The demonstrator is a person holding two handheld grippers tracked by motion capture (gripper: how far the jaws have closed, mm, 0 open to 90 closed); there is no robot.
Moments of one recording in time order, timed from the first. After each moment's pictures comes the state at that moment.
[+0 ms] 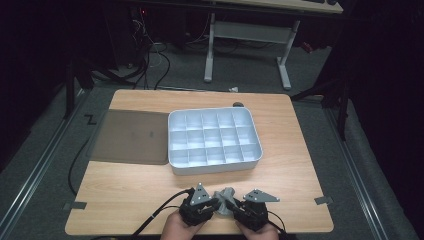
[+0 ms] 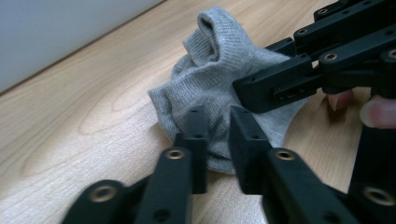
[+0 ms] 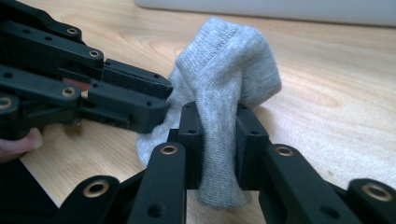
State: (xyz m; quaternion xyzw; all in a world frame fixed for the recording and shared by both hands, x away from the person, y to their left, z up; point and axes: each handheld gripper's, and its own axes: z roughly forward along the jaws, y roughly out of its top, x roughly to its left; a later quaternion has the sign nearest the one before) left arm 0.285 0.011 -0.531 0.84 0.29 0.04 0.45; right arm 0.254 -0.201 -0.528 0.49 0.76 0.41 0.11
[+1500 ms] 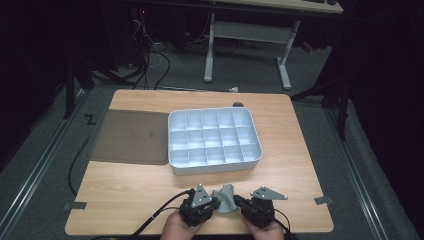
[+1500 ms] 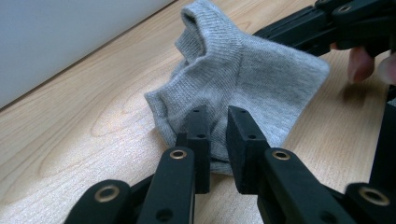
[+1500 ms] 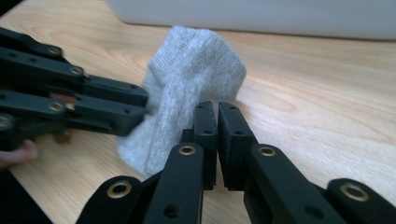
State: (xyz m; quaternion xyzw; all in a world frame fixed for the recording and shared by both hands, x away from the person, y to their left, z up) left arm 0.283 0.008 -0.533 0.85 0.28 0.07 0.45; right arm 0.257 -0.217 -0.520 0.51 0.74 0.42 0.12
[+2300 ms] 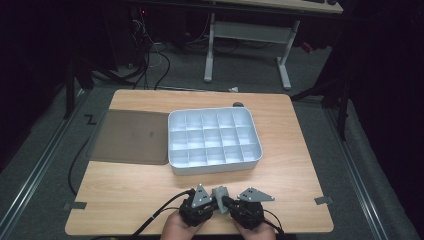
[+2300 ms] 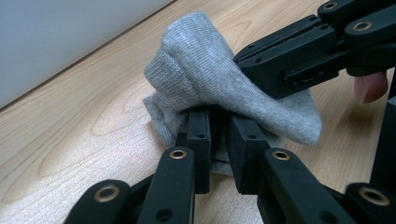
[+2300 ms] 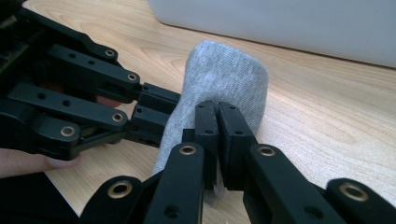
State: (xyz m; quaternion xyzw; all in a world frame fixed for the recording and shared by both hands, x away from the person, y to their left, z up) left arm 0.283 0.008 -0.533 0.85 0.28 0.07 0.45; right arm 0.254 -0.185 -0.512 0.46 0.77 0.41 0.13
